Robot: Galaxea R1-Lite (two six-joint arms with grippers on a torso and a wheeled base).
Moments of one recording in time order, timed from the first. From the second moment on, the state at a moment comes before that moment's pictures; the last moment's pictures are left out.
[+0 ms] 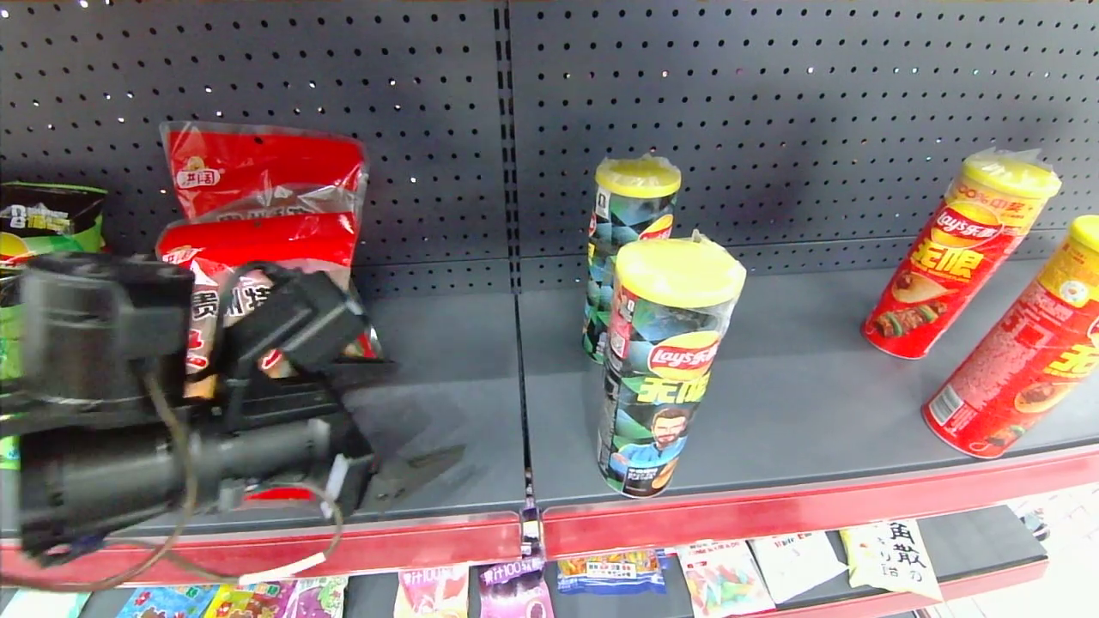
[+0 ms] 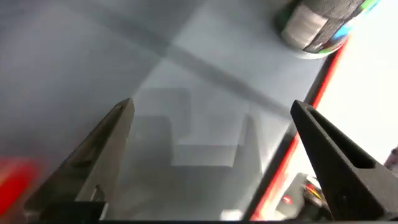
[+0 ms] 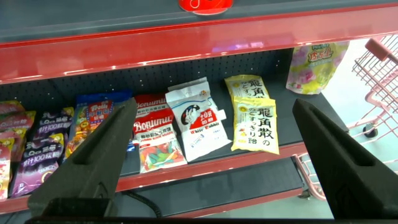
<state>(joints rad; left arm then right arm) -0.51 1.37 -0.66 -0.27 -0.21 0.24 -0.10 0.10 0.00 0.00 -0.02 0.00</state>
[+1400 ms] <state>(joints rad) 0.08 0.08 0.00 -0.01 -0.04 0.03 -0.09 0.10 0.00 0.00 -0.02 0.00</state>
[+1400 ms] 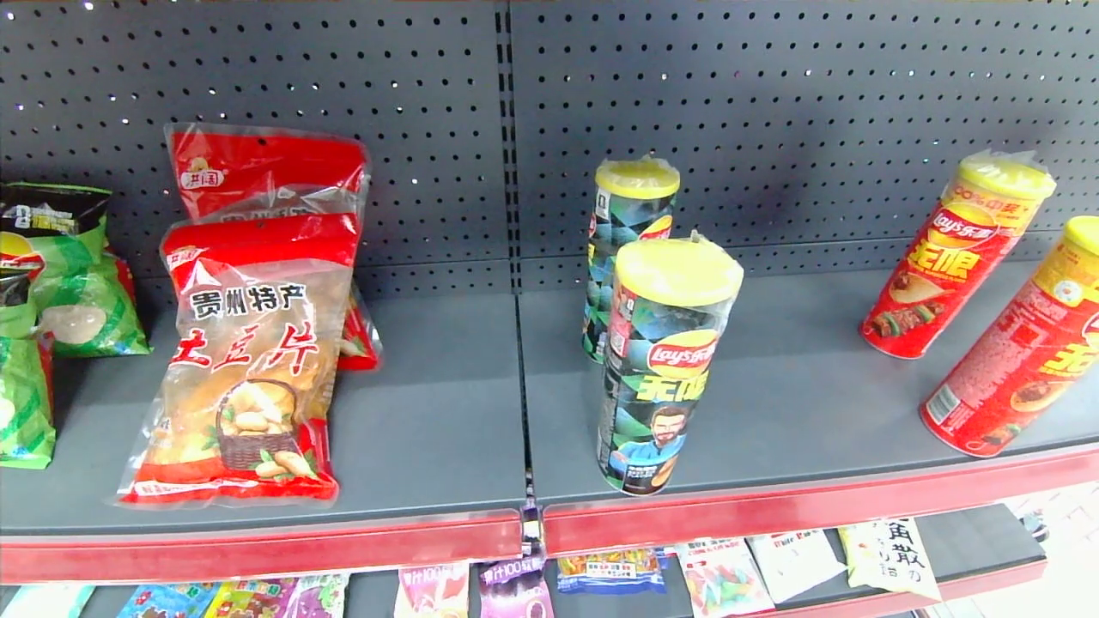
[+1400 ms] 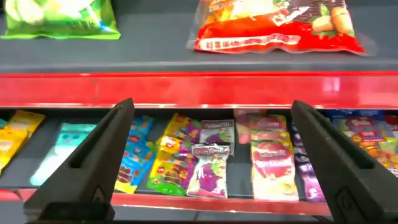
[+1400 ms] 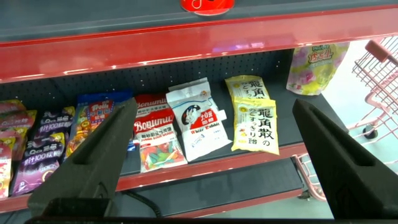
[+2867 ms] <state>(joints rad) 0.00 0.00 0.00 0.00 -0.02 0.01 -0.09 0.10 0.00 0.00 0.00 -0.01</state>
